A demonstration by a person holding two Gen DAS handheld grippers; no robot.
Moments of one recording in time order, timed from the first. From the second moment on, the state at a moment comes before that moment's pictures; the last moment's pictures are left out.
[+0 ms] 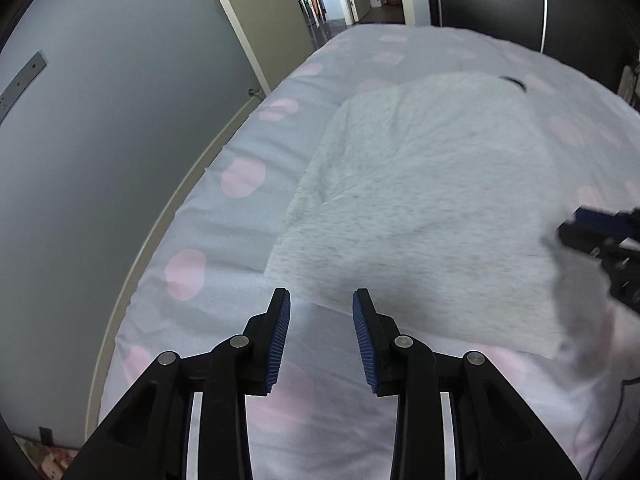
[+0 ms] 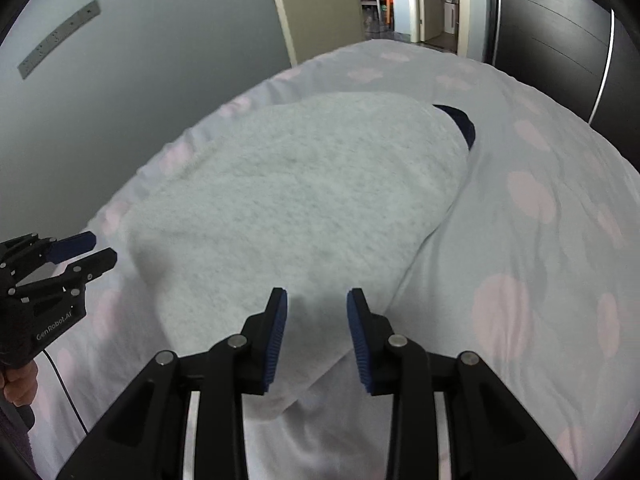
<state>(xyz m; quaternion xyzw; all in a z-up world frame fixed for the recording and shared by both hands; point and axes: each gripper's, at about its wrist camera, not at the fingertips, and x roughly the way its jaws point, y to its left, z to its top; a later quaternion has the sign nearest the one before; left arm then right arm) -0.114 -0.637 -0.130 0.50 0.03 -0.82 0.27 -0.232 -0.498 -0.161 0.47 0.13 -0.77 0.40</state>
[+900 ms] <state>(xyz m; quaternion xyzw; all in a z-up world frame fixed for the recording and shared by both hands) -0.033 -0.526 -0.035 0.43 0.06 -0.85 0.30 -0.137 -0.398 -0.035 0.42 0.11 -0.82 0.37</state>
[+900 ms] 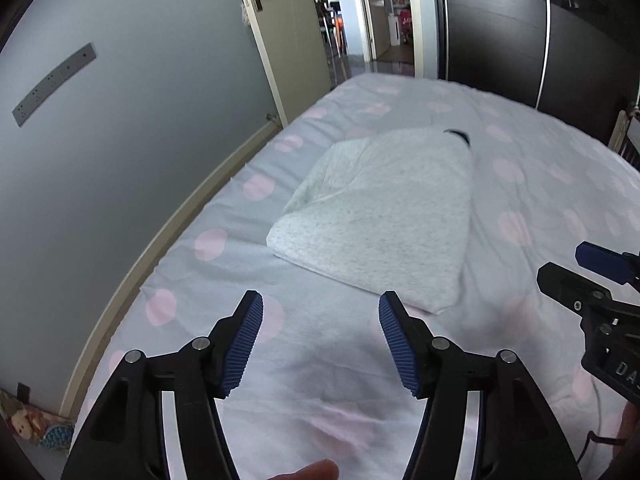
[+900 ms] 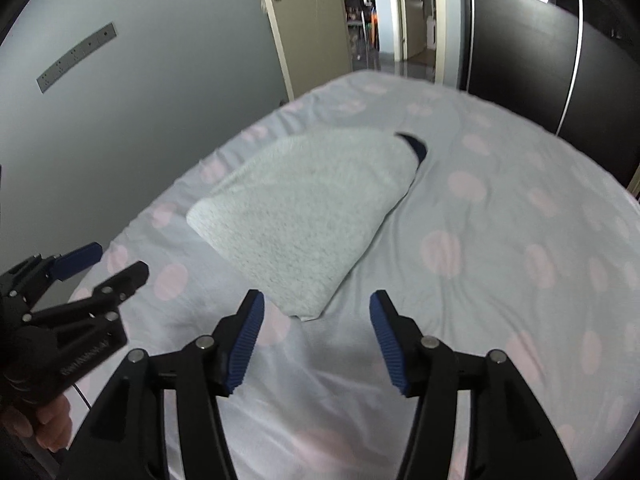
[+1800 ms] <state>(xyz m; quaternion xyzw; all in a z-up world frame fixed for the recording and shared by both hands) 0.074 -0.429 -0.006 0.39 0.09 -0.86 0.32 -0.019 -0.296 0.008 0.36 0.03 -0.87 0.35</state>
